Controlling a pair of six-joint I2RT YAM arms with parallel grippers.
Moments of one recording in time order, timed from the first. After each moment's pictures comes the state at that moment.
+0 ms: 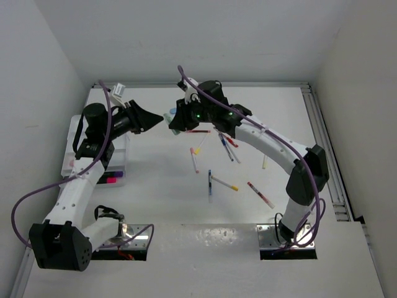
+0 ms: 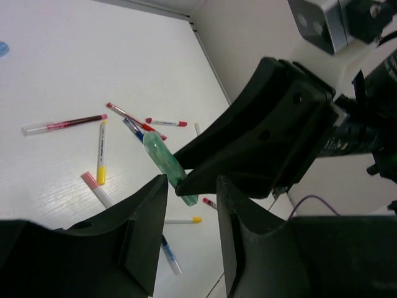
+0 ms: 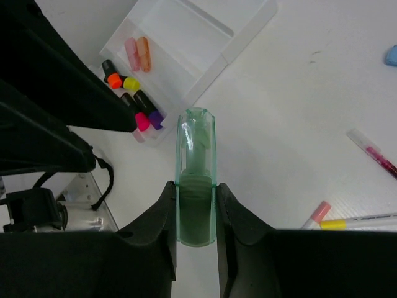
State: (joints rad) left arm -0.05 1.05 0.91 0.02 0.74 -0.67; right arm 0.72 1.77 1.59 -0.28 -0.35 0.29
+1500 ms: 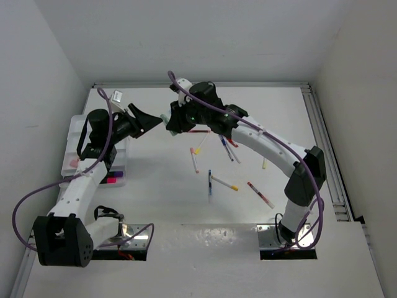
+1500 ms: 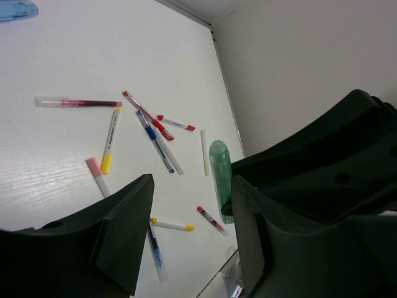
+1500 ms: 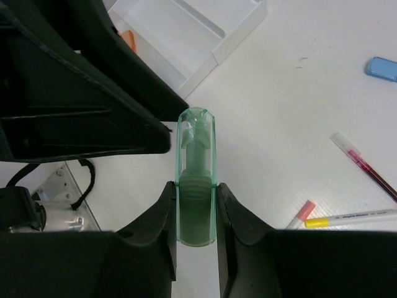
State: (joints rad) left arm -0.02 1.07 0.80 0.10 0.66 -0.82; right arm 0.79 1.78 1.66 -0.37 -0.23 0.21
